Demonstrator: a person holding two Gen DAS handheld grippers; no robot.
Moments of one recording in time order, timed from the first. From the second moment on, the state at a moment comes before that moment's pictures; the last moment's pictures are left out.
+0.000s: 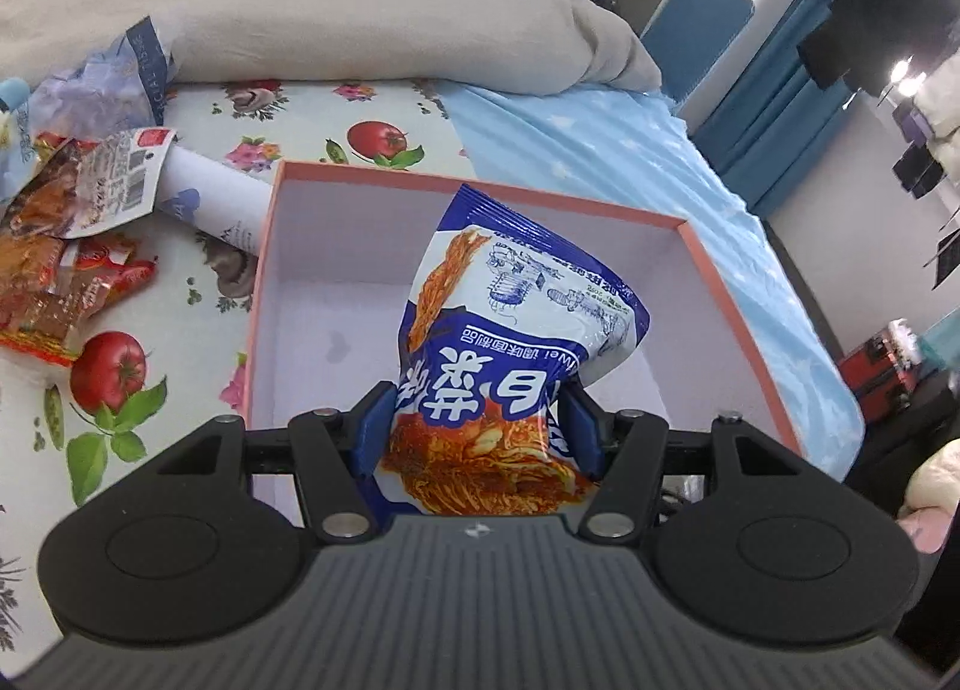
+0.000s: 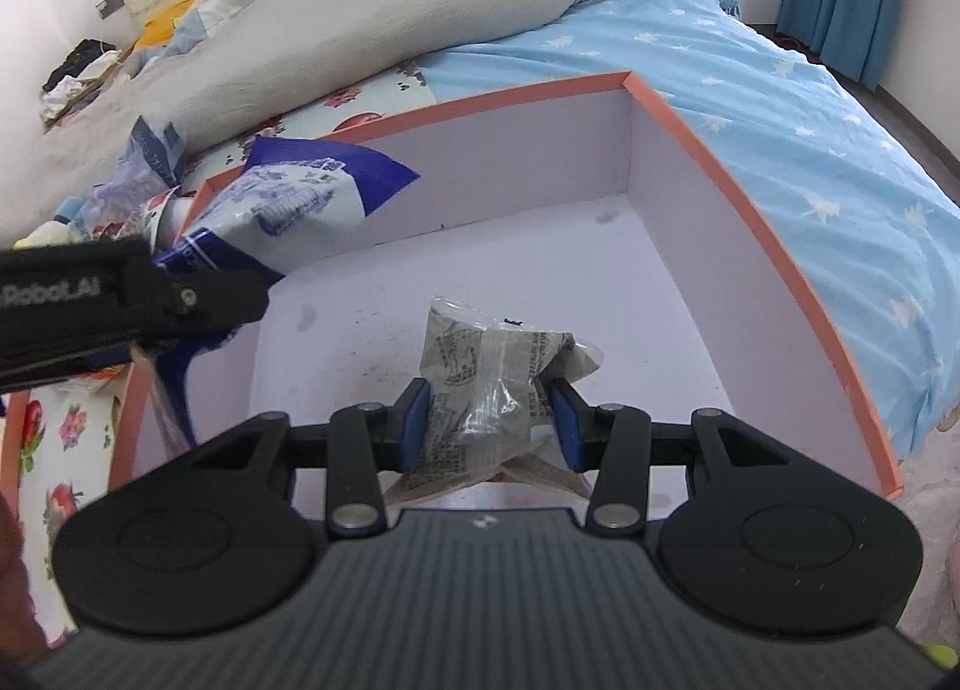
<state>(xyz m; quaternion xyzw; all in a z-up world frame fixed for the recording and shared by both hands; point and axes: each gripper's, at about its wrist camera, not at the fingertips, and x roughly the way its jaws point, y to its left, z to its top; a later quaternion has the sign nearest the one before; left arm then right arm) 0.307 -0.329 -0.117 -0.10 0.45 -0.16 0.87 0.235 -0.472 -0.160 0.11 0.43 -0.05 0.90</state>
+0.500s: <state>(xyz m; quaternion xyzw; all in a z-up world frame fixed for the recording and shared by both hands) 0.304 -0.325 -0.127 -0.10 0.47 -0.15 0.86 0.232 -0.484 -0.174 0.11 0.44 -0.07 0.89</state>
